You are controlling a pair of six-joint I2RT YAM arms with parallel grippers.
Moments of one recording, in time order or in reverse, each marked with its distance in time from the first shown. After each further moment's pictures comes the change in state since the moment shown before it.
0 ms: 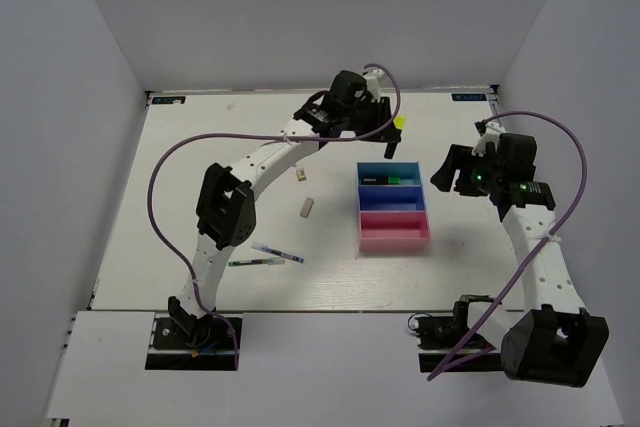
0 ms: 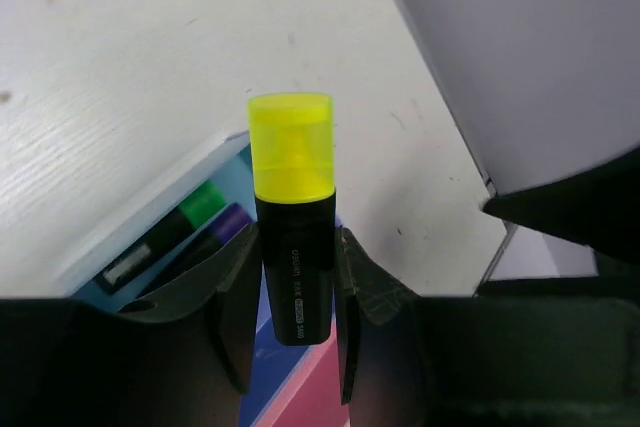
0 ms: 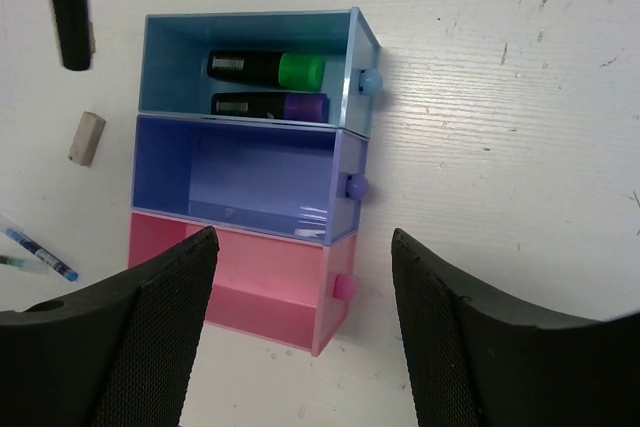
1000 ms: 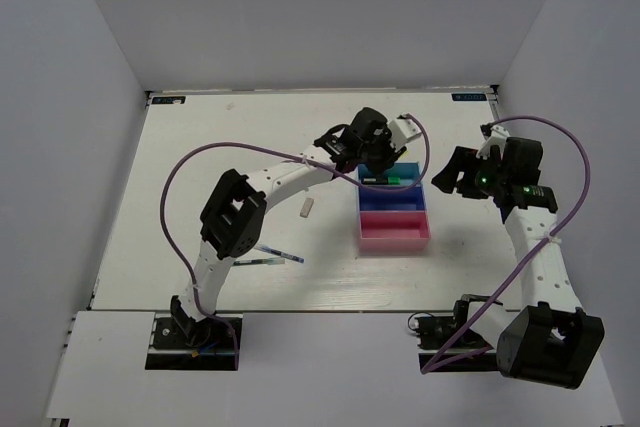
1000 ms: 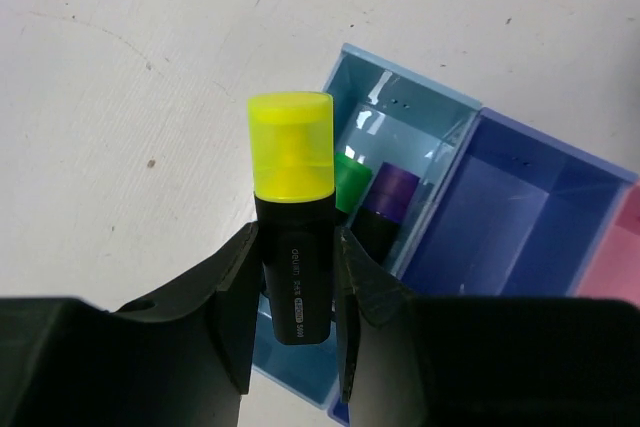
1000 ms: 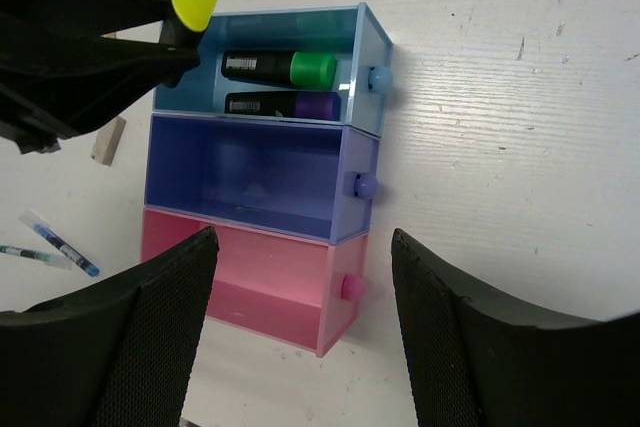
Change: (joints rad) left arm -0.132 -0.034 -0.189 0.116 -0.211 0.790; right arm -0.066 -0.005 -0.034 0.029 -0.097 0.007
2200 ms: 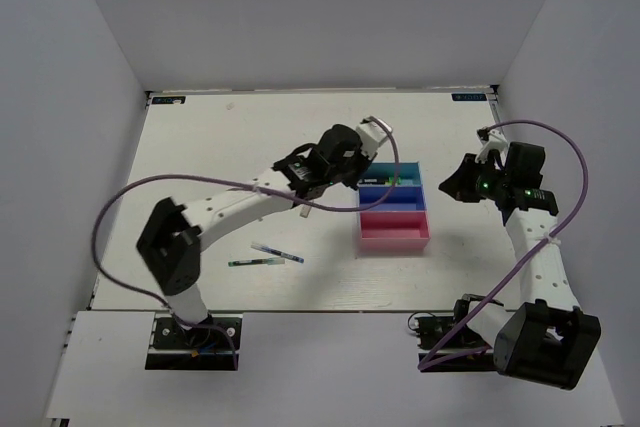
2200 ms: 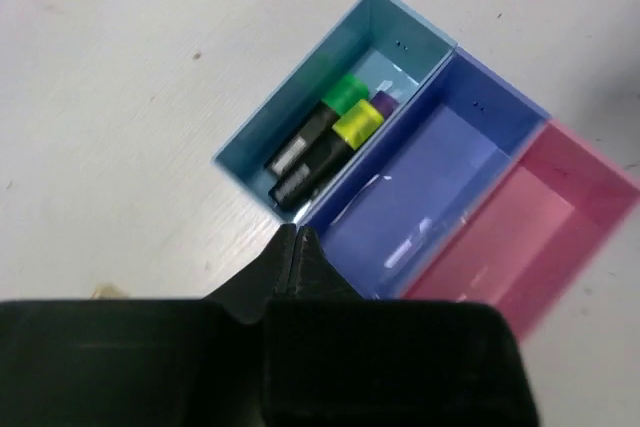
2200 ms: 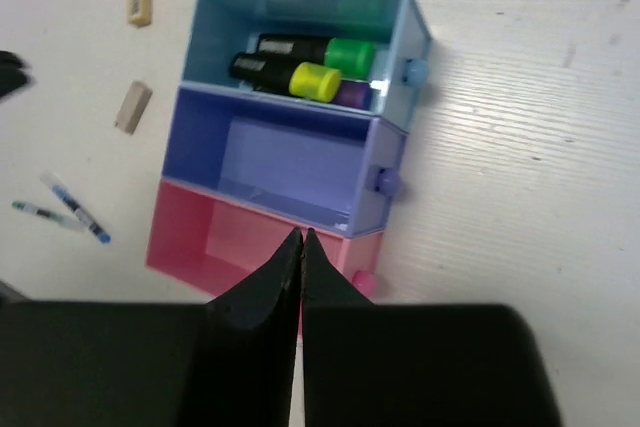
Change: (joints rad) left arm -0.050 -0.361 -0.386 0.086 -0.230 -0.173; right arm -0.039 0.003 -0.031 0.017 -0.117 -0.054
